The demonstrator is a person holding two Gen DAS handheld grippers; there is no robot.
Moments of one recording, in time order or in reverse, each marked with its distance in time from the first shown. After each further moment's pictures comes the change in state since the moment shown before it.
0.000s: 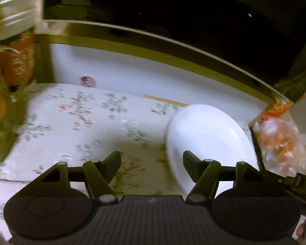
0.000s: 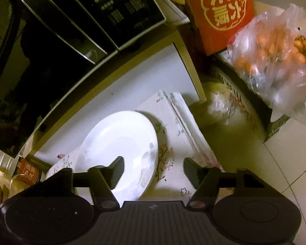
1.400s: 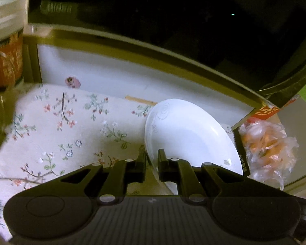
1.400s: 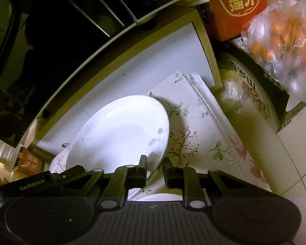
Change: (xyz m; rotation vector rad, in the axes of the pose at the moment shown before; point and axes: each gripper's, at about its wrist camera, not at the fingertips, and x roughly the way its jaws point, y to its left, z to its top) left arm -0.017 -0.010 0.007 -0.022 -0.005 -0.067; right arm 0.021 0.023 -0.014 -0.011 0.053 0.030
